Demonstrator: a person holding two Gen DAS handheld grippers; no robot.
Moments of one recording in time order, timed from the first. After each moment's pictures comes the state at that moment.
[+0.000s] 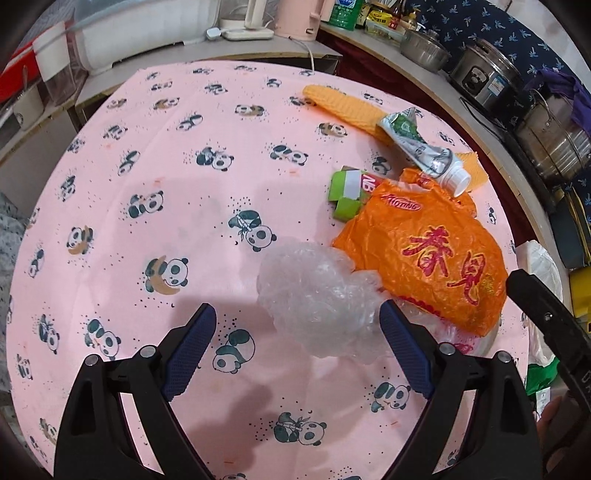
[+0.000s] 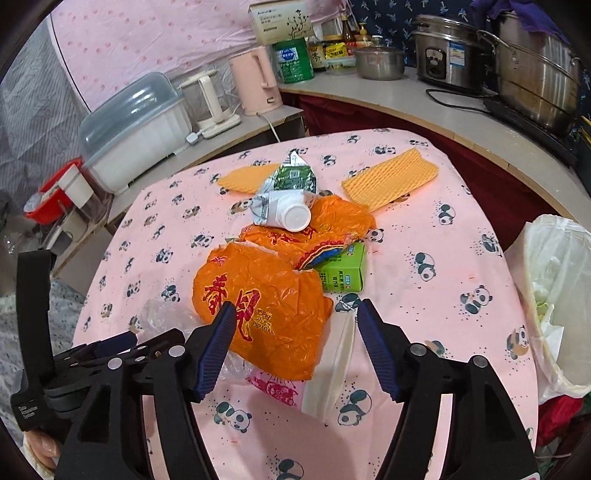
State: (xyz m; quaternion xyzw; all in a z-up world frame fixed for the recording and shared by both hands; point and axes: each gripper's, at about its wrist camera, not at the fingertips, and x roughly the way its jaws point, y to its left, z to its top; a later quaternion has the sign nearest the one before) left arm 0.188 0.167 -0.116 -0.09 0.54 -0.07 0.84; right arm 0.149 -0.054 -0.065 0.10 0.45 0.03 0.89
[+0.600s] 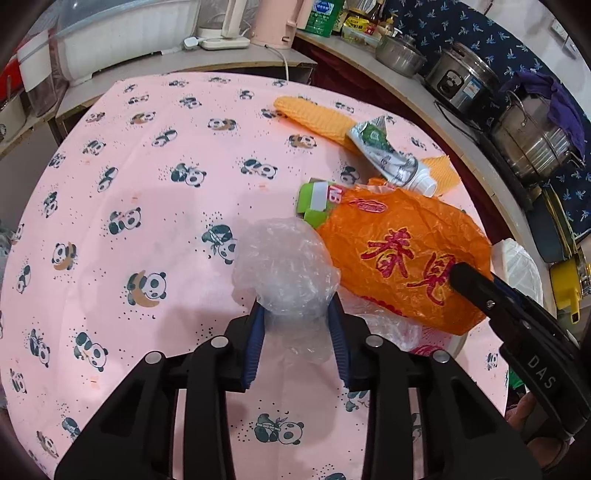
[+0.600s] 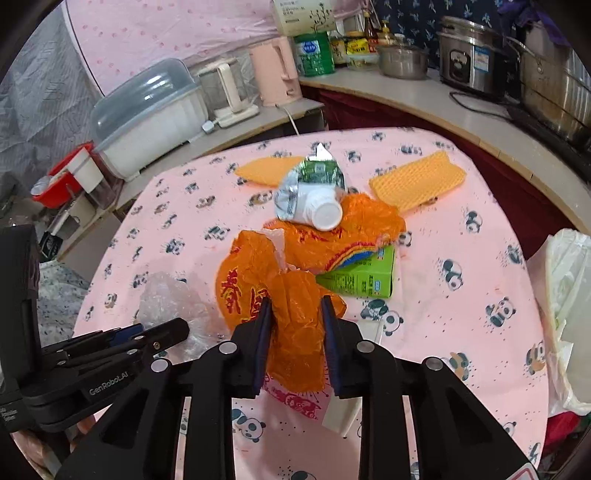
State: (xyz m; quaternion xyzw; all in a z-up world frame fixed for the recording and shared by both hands) left arm 0.187 0.161 -0.095 -0.10 0.51 -0.12 0.84; right arm 0.157 -0.036 -0.065 0.08 0.44 0.06 0.89
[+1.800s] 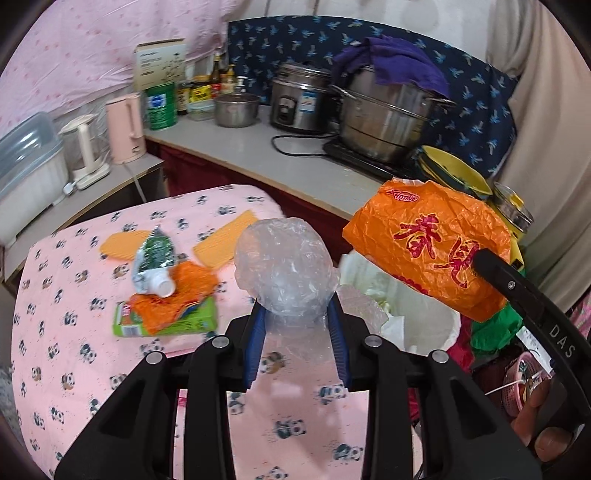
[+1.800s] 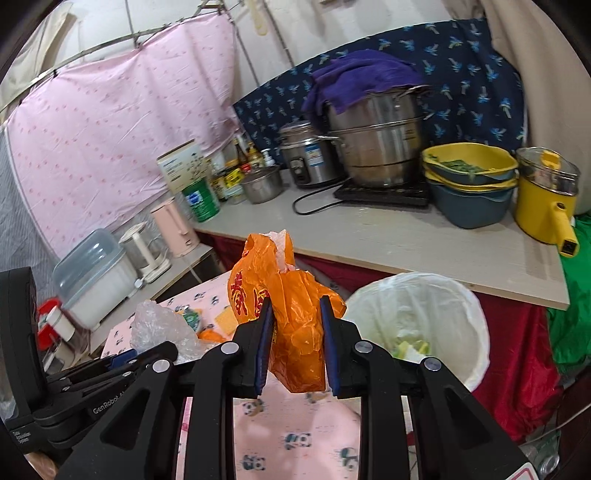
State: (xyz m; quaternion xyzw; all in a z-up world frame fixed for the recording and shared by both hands) left arm 0.115 -0.070 0.042 0.03 0.39 -0.27 0.88; right arm 0.011 -0.257 0.056 0.20 0.26 -0.12 0.94
